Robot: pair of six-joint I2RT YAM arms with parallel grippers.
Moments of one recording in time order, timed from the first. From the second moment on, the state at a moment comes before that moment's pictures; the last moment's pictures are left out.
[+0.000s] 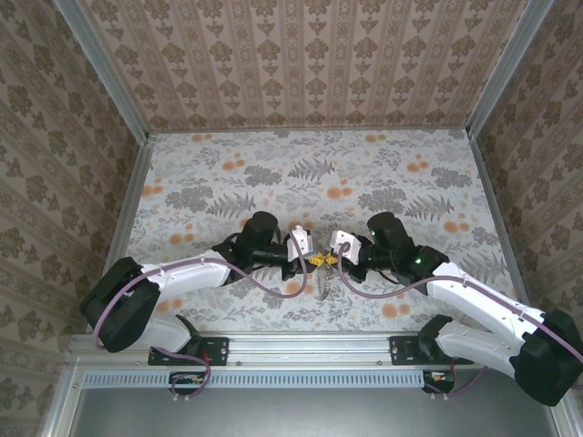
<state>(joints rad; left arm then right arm) -0.86 1.39 0.64 0.24 0.67 0.35 0.62 1.02 0.63 -0.29 -0.43 -0.51</state>
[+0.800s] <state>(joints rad) -0.86 1.33 0.62 0.22 0.61 0.38 0.63 1.06 0.66 -0.33 -0.43 -0.53</state>
